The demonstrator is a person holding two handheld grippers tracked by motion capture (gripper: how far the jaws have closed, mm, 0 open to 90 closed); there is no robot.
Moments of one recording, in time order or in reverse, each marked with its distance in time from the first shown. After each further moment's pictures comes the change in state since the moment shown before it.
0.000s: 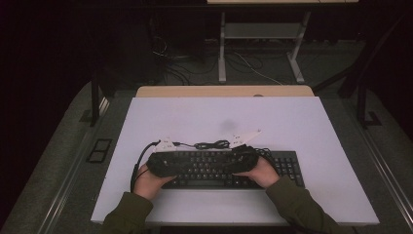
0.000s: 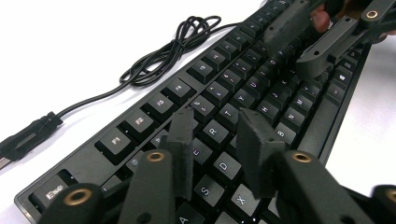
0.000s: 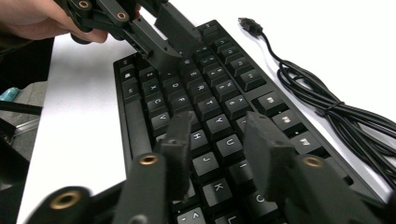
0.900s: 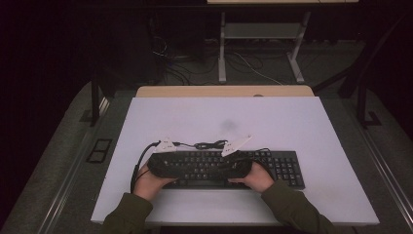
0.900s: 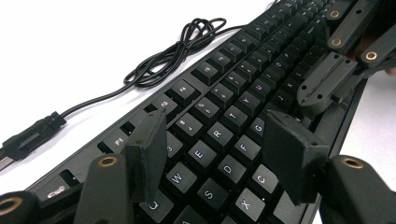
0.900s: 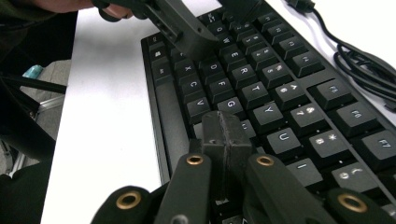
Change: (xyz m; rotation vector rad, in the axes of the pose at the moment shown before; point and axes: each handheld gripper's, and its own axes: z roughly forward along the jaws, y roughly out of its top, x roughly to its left) left arm 0.000 -0.002 0.003 -0.019 0.016 -0.007; right arm 0.015 -0.003 0.017 0.076 0.068 -0.031
